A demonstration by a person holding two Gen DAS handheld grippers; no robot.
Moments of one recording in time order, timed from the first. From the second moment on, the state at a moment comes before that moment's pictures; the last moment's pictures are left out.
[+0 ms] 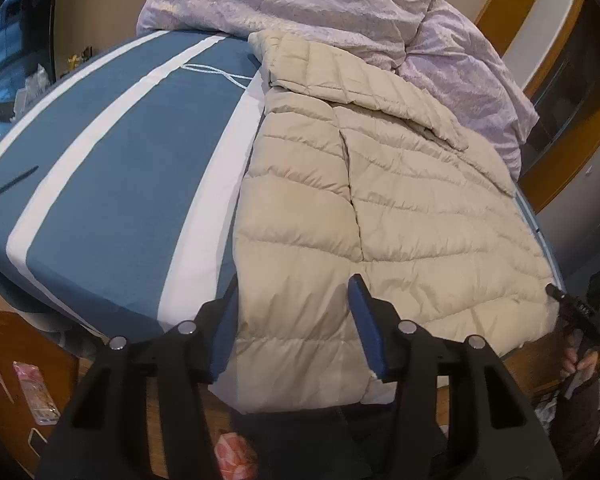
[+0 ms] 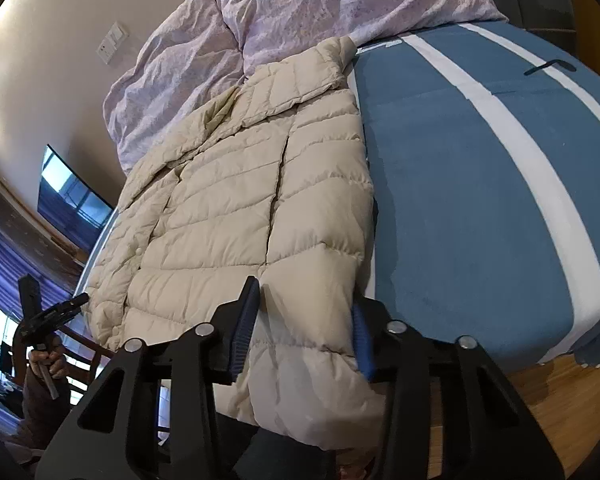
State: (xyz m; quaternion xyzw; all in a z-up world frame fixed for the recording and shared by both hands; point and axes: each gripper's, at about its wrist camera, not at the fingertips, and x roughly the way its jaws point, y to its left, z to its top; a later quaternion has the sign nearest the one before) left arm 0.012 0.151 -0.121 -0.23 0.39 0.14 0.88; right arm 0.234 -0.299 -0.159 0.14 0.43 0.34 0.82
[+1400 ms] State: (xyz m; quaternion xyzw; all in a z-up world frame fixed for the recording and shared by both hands) left arm 0.164 0.213 -0.002 -0.17 0.30 0.21 0.92; right arm 0.420 -0.213 -0.056 0.20 0.33 0.28 0.88
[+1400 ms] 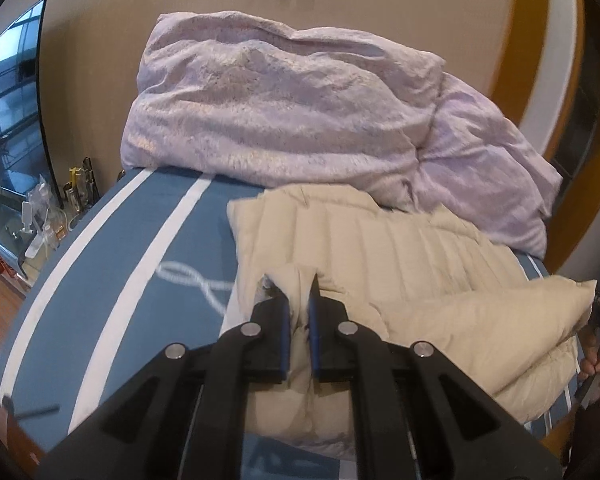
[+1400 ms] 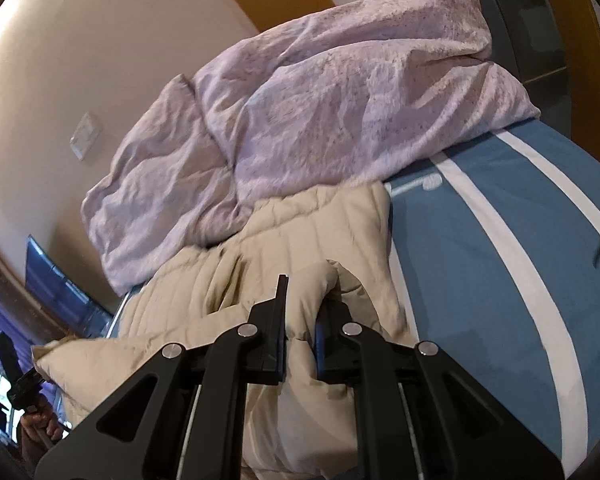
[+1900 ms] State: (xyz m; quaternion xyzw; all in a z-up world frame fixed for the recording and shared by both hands) left arm 0.321 0.304 -0.069 -0.20 0.34 0.24 0.89; right arm 0.568 -0.154 -0.098 0.21 0.37 0.25 0.87
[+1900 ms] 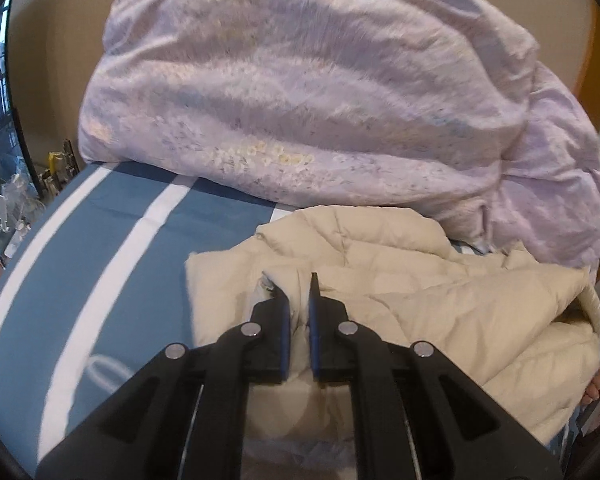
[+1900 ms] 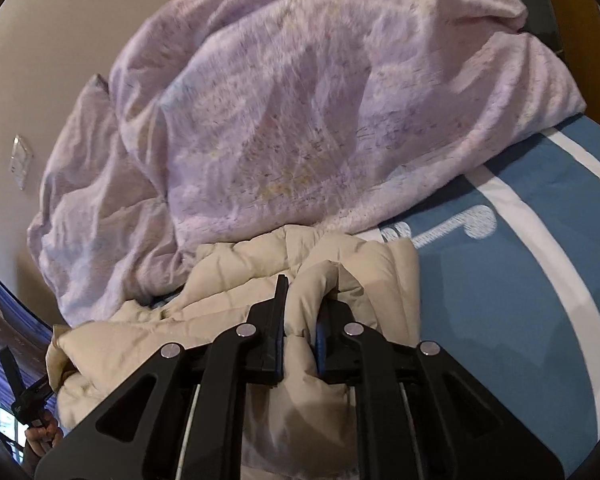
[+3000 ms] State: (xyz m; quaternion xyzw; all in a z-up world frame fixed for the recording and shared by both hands) left arm 0.264 0.257 -0.057 -0.19 0.35 0.18 0.90; right arm 0.470 -0.160 -0.060 0.07 0.36 0.28 0.89
